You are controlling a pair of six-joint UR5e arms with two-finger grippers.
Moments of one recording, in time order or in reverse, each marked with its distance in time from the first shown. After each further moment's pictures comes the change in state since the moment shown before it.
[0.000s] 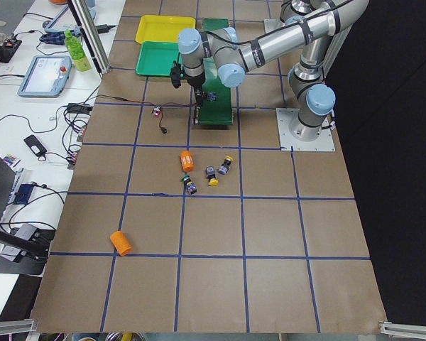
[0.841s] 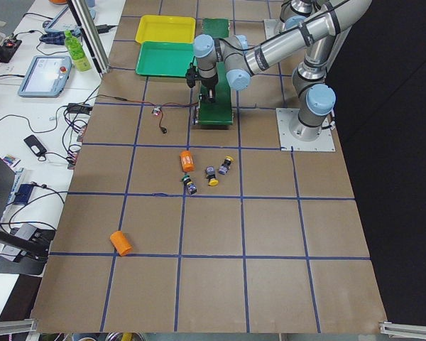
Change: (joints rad) left arm -0.324 0.190 -0.401 0.187 -0.045 -0.461; right arm 0.001 0.020 -0.027 0.015 -0.004 0.000
